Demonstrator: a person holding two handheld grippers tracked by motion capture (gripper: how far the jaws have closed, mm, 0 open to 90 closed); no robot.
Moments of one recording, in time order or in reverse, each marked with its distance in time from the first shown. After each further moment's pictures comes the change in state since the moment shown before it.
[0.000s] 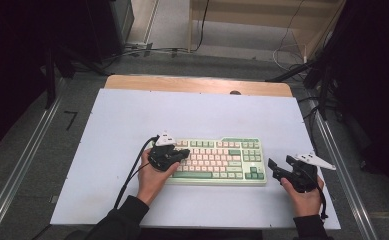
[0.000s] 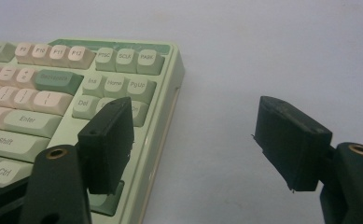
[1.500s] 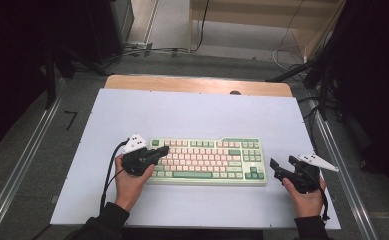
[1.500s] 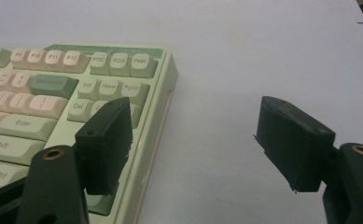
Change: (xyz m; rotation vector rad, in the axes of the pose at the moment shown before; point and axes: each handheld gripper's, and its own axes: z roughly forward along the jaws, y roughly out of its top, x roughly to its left) left arm 0.017 -0.017 -0.059 -0.172 0.043 -0.027; right arm -0.002 -0.001 -0.004 -0.015 -0.018 0.014
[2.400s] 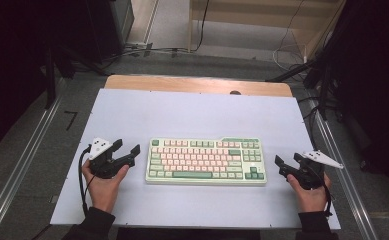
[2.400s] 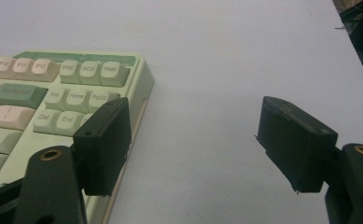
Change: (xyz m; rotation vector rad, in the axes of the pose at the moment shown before) left arm 0.040 -0.022 -0.059 -0.102 0.355 -0.126; right arm -0.018 0.004 0.006 -0.012 -0.023 0.002
